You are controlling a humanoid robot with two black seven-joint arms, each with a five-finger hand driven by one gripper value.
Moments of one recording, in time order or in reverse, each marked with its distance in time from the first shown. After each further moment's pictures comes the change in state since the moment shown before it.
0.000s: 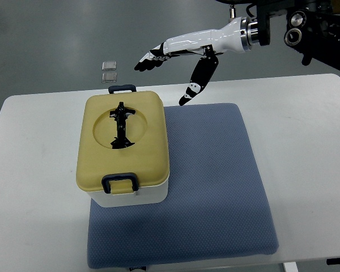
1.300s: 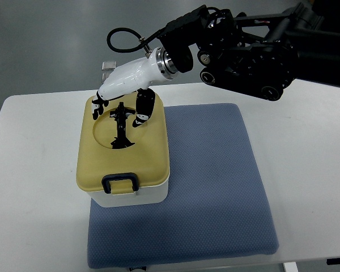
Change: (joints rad) left arm 0.000 0.000 0.000 0.000 -0.001 0.000 0.000; right arm 0.145 0.294 -0.238 -0.042 -0.237 -0.247 0.003
